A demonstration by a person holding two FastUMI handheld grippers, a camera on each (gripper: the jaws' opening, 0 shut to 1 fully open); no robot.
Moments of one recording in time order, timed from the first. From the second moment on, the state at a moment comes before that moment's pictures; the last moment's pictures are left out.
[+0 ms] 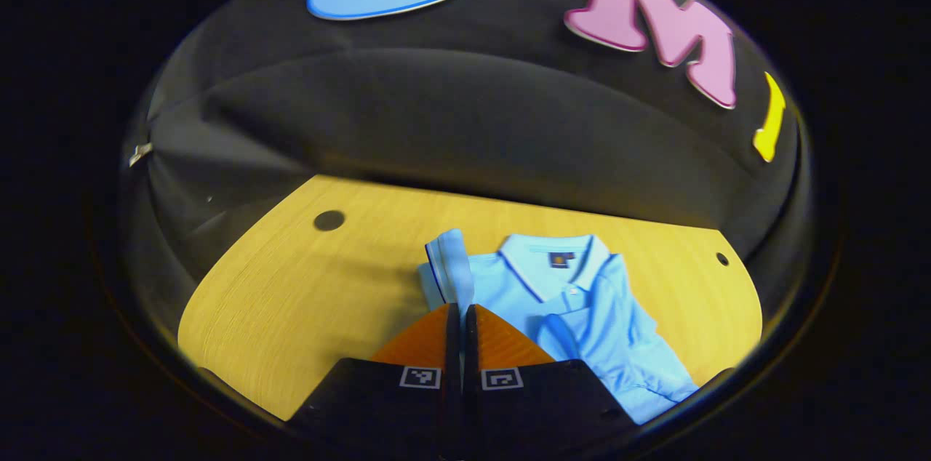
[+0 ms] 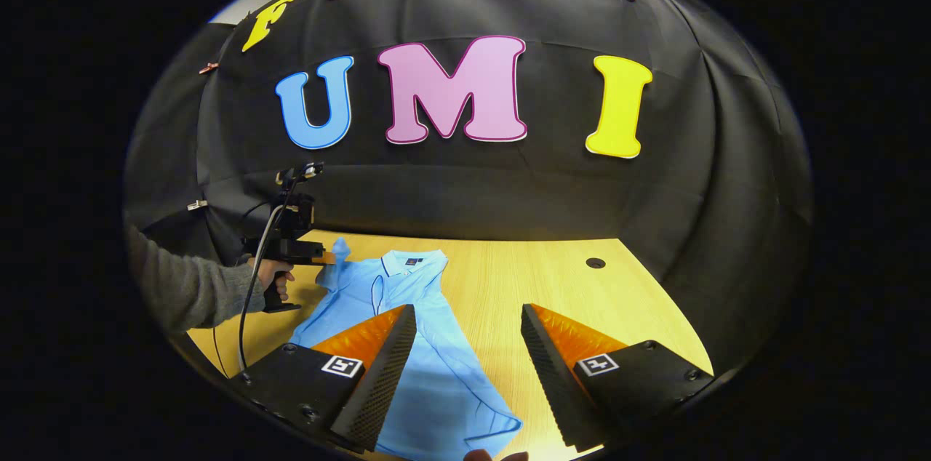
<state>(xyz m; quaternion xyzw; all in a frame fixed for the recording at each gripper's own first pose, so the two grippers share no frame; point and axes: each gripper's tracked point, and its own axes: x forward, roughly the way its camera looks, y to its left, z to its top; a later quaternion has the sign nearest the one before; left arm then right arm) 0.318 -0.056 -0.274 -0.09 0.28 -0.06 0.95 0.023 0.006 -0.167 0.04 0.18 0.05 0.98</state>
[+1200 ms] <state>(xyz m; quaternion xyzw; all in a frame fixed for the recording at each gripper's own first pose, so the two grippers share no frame) 0.265 -0.228 -0.345 0.10 0.35 -0.19 0.91 -0.028 -0.039 -0.197 0.05 0.20 0.02 0.98</state>
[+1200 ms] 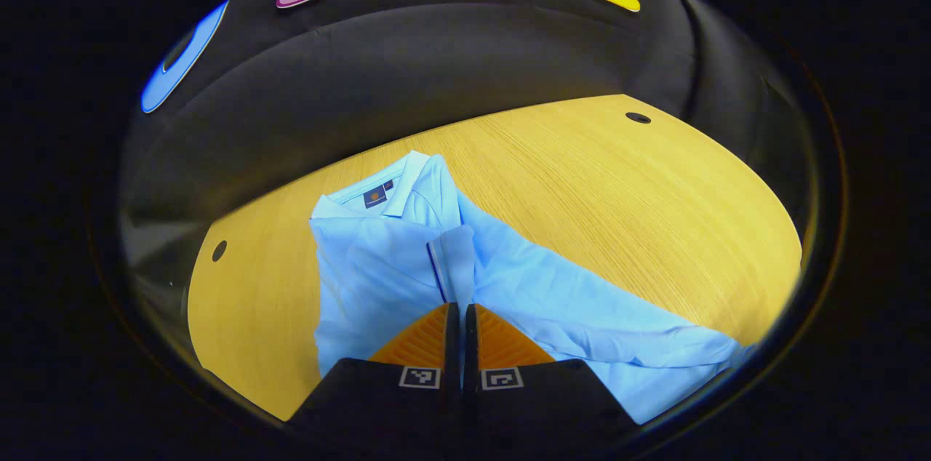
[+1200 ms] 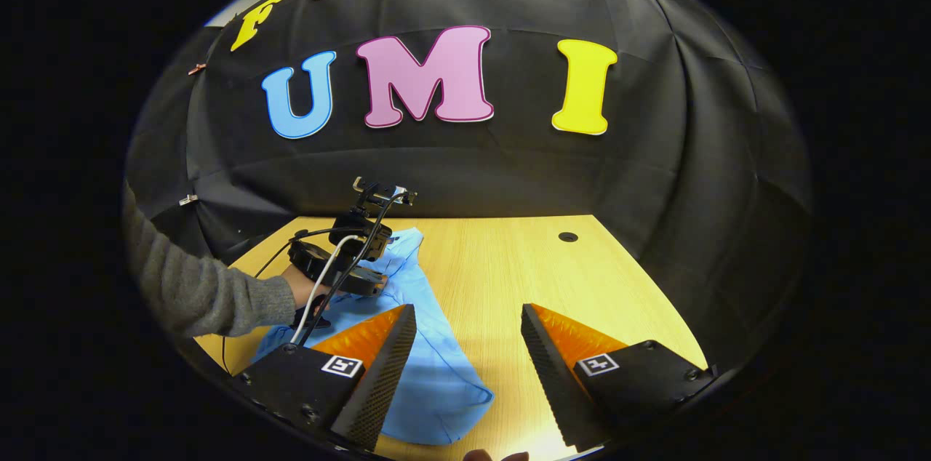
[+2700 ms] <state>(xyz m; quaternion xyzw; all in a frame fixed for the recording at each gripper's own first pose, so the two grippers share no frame) 0.104 -0.152 -0.267 0.09 0.24 -0.19 0.95 -0.067 -0.043 -0.260 0.04 0.29 0.02 0.95</state>
